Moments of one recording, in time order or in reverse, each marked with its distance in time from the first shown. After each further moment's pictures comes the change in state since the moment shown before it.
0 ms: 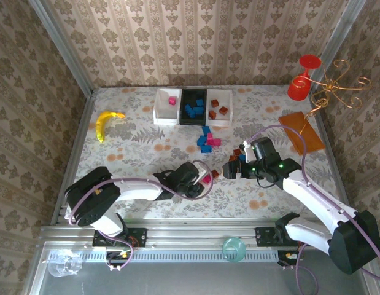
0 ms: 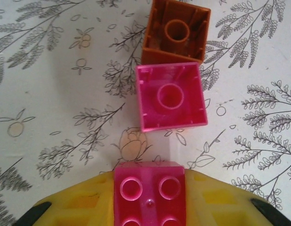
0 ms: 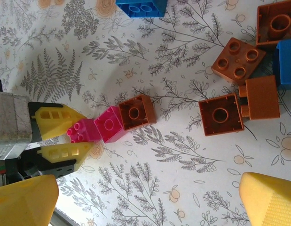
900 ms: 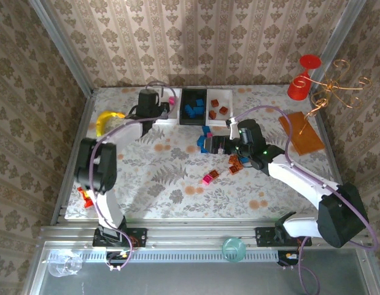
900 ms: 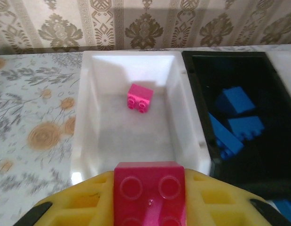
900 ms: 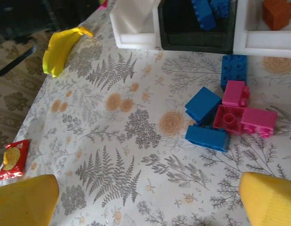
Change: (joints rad) left arm 0.685 0.360 0.719 -0.031 -0.004 0.062; right arm 0.079 0.237 0.163 0.425 0.070 0.104
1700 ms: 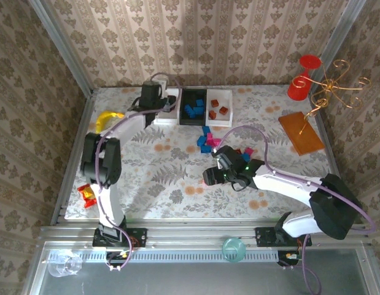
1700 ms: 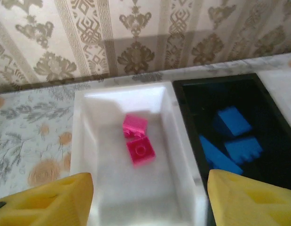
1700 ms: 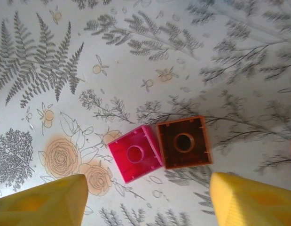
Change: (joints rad) left arm -0.020 -0.119 -0.064 -0.004 0.024 0.054; right arm 0.309 0.121 -0.095 -0.204 0.249 0.020
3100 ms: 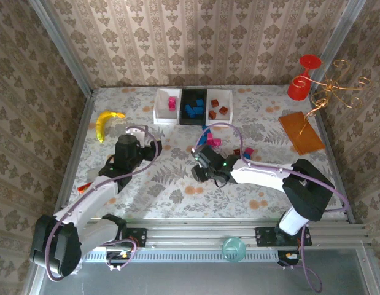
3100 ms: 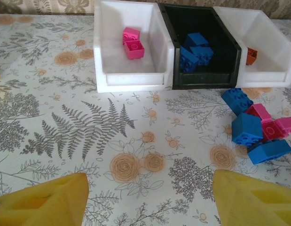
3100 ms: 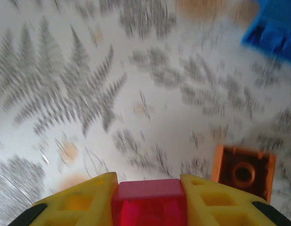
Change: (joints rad) left arm -0.031 -0.742 -0.725 0.027 -0.015 -0.099; right arm 0.058 0.200 0.225 0.021 0.089 -0.111
